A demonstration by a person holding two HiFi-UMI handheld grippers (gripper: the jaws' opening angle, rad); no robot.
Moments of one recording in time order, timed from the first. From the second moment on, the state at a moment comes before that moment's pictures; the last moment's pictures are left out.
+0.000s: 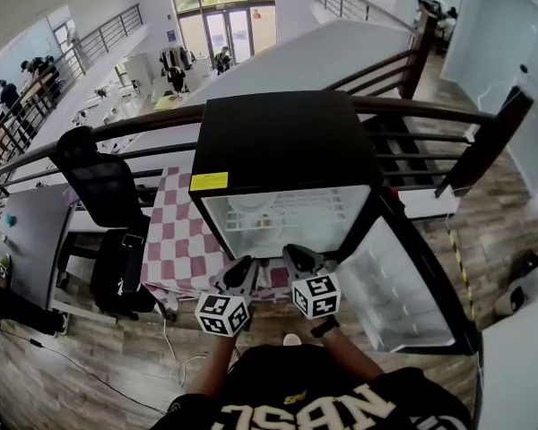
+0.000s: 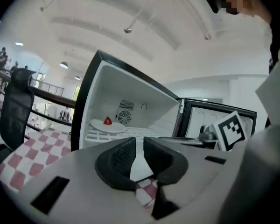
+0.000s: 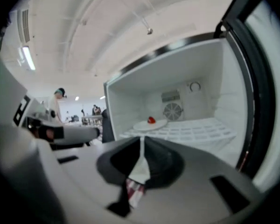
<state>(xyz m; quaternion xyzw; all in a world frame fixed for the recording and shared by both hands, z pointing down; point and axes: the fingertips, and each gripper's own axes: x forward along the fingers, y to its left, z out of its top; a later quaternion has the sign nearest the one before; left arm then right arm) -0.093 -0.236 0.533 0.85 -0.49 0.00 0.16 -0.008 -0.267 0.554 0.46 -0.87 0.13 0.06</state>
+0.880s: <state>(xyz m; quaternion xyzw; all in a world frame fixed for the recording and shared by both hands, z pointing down) -0.127 -0.207 0.461 0.86 -0.51 -0.02 0.07 -0.027 -0.216 0.475 0.54 -0.84 0.09 0.04</state>
